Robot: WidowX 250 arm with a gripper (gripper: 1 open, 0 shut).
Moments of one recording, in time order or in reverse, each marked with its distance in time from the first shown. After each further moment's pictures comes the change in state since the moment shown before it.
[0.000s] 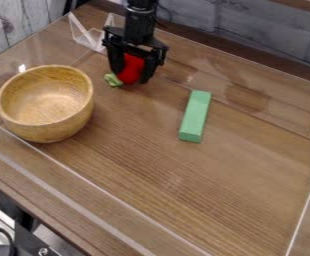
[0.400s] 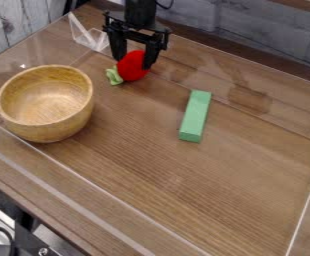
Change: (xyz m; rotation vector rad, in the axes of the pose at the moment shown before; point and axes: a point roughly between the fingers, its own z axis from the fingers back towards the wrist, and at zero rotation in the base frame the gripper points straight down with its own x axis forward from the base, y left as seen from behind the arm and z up) arm -0.003 -0.003 0.016 -0.019 -0.018 -0.032
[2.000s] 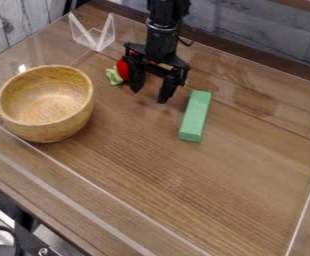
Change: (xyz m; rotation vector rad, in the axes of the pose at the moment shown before) arm -0.006 -0.040 -0.030 0.013 -0.028 -0.066
